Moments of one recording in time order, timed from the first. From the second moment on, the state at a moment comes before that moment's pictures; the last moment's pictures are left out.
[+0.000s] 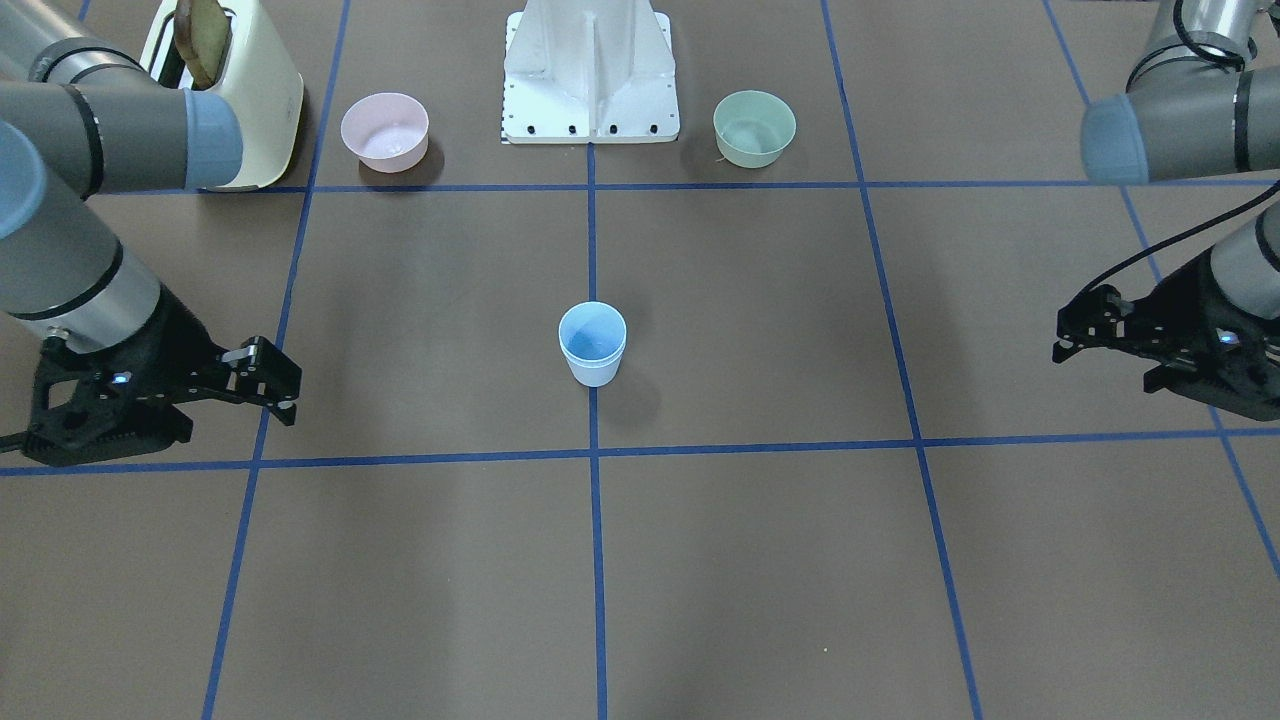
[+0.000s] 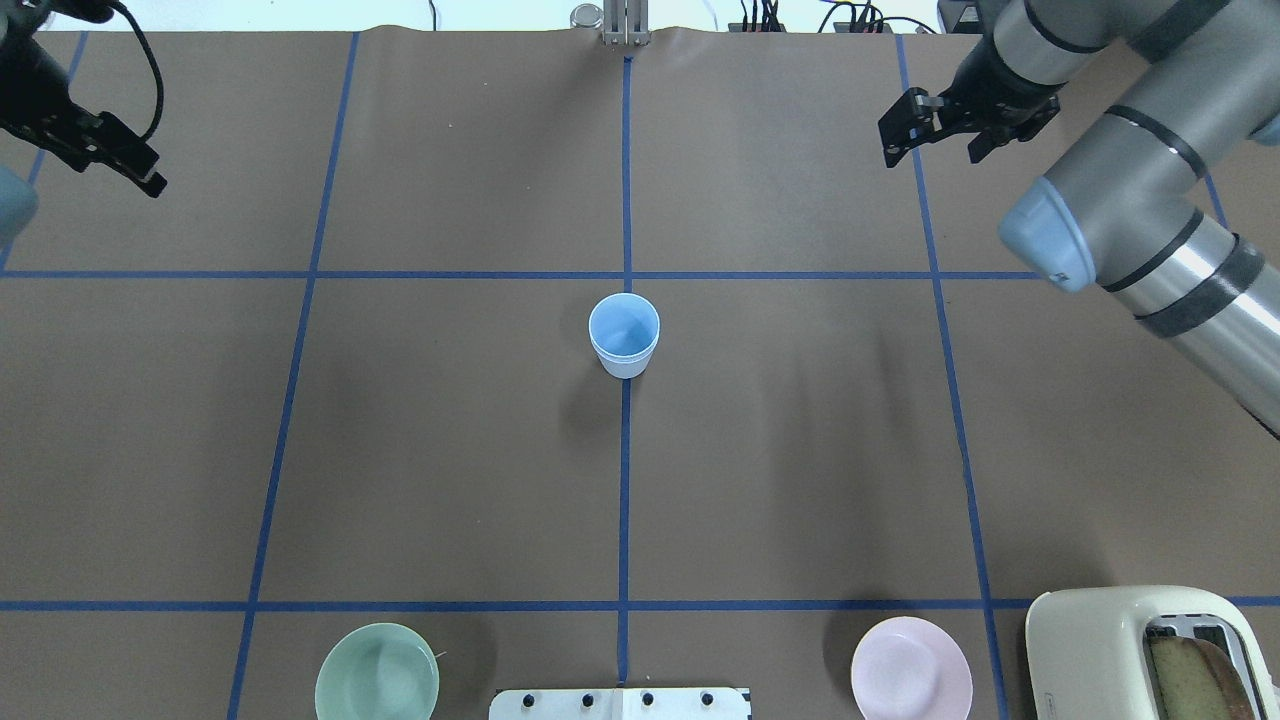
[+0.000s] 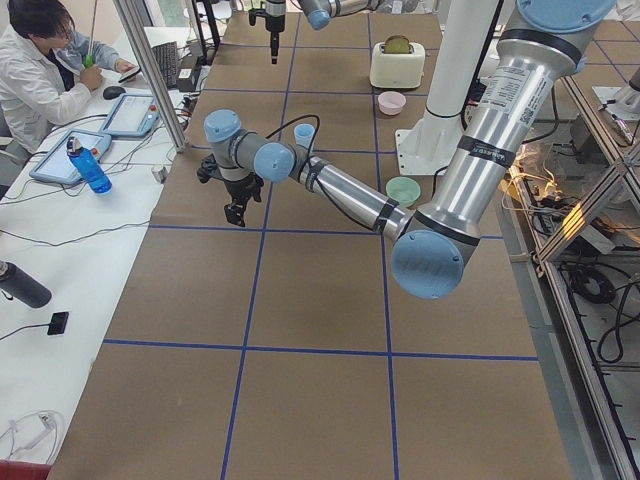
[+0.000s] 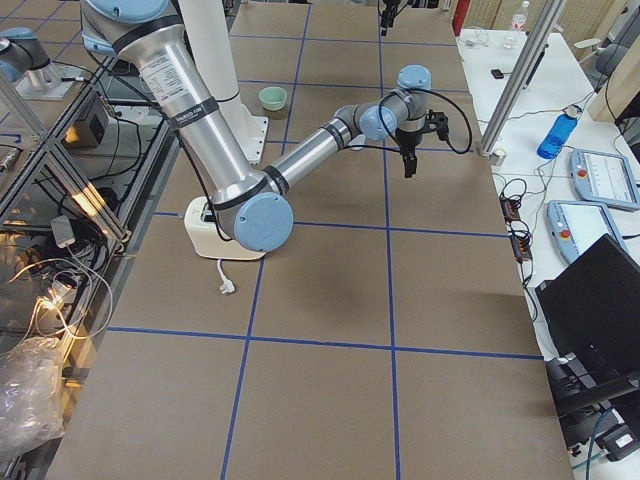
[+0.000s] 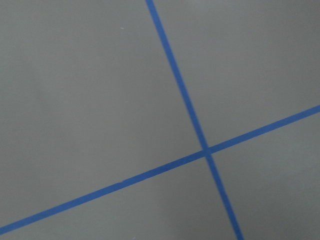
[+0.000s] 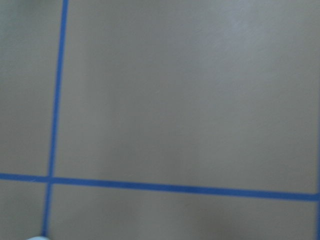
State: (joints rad) left arm -1.23 -1.96 -1.66 -1.45 -2.34 -0.11; right arm 1.05 -1.06 1.66 -1.53 2.18 0.68
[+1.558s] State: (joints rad) left arm -1.58 -1.79 -1.50 -1.27 -2.40 0.36; right arm 1.48 -1.51 1.68 -1.53 2.29 0.33
